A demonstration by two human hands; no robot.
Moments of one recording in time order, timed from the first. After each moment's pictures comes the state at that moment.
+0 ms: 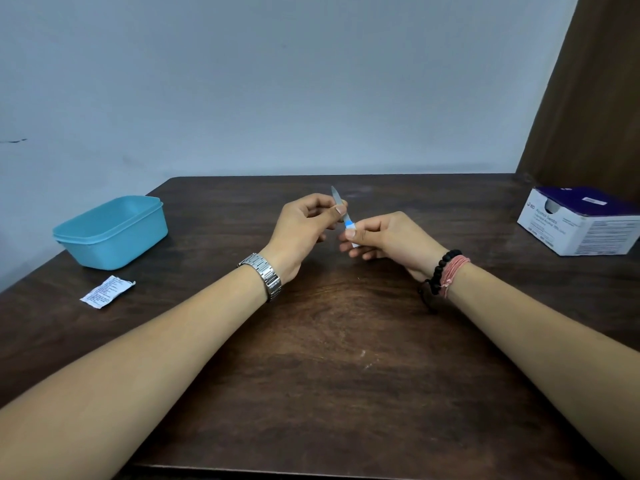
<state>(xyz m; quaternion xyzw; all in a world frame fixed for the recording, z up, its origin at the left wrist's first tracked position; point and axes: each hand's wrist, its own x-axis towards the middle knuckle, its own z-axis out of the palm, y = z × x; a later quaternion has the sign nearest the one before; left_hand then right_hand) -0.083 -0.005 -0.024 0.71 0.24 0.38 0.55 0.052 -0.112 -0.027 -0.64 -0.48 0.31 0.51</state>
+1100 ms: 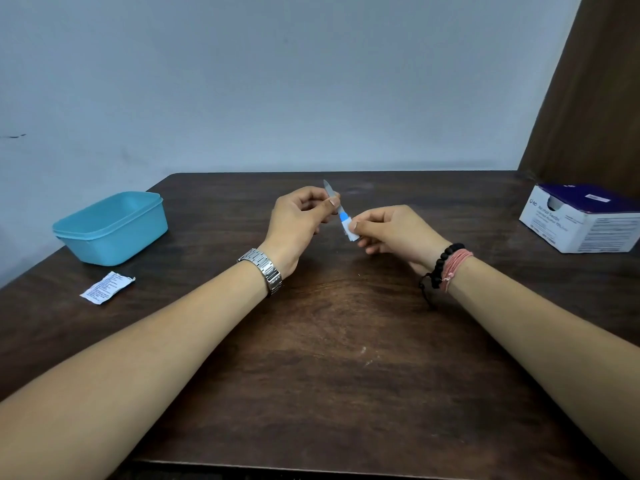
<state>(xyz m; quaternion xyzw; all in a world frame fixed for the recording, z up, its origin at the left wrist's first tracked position) -0.087 -0.004 -0.020 0.70 0.25 0.41 0.52 0.052 -0.108 -0.024 -0.66 -0.45 0.29 0.53</state>
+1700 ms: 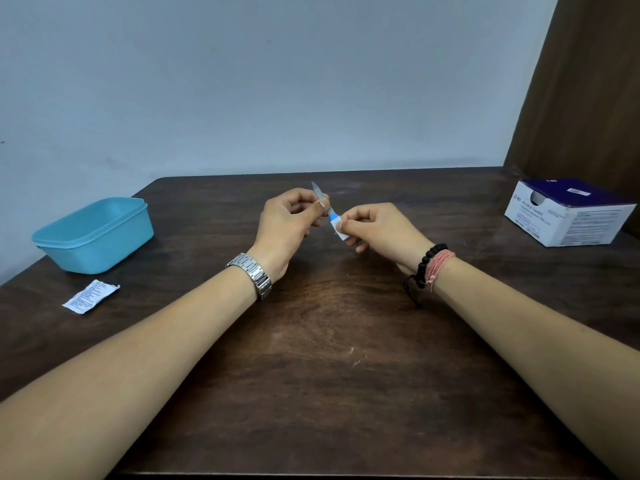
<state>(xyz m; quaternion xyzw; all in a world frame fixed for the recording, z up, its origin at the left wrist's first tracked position) -0.082 -0.004 -0.024 0.71 0.25 0.41 0.52 0.050 -0.106 -0.026 -0.68 -0.46 0.22 0.53</state>
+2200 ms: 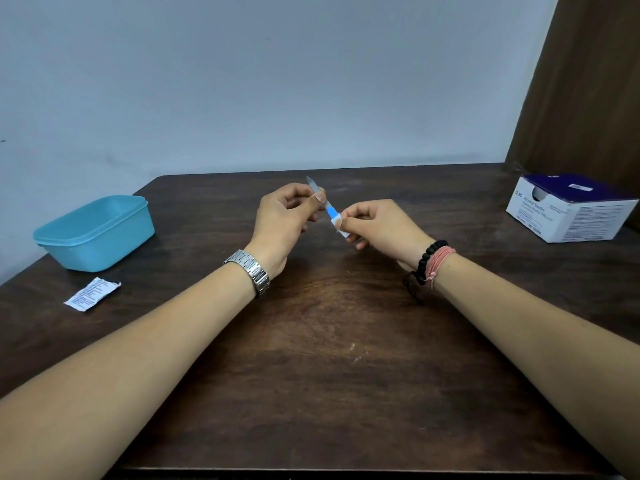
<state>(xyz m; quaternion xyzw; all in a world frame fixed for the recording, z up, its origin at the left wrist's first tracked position) -0.083 -0.002 -0.023 0.69 0.25 0.43 0.52 0.049 -0.106 -0.026 -0.68 -0.47 0.22 0.52</state>
